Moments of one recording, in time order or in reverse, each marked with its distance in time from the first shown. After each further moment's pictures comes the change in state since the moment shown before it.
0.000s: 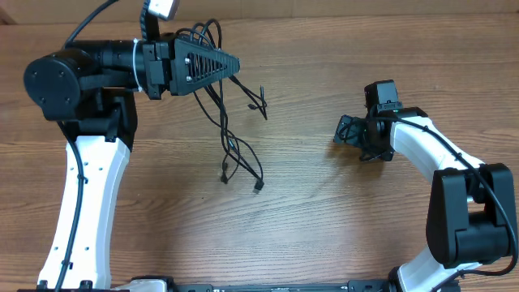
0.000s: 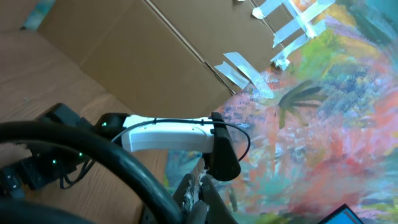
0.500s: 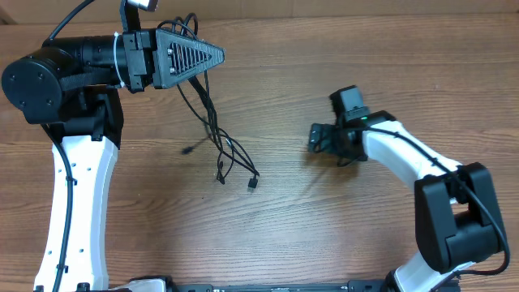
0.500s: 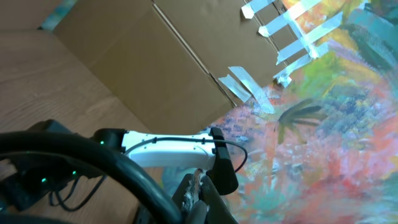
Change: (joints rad) left arm 0.059 0.000 0.053 0.010 0.000 -0.106; right arm 0.151 0.000 0.000 0.012 0.003 0.000
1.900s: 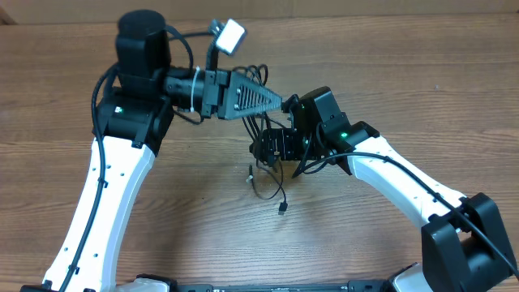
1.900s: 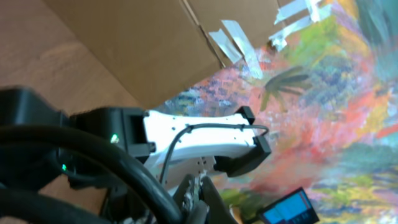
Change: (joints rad) left arm -0.240 0.000 0.000 -1.094 -0.031 0.964; right arm 0.237 -0.141 0.000 0.160 -0.447 0.000
